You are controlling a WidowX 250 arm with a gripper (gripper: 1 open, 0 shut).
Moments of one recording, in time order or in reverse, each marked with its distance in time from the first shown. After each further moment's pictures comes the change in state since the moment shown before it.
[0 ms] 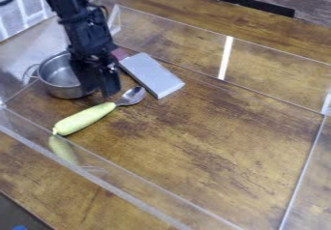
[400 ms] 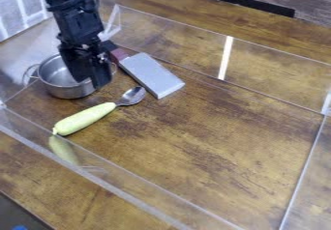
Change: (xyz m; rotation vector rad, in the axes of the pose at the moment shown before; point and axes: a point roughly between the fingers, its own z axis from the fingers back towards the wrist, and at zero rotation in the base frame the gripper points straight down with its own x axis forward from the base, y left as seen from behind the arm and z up) arm -0.010 0.005 0.011 -0.004 0.010 0.019
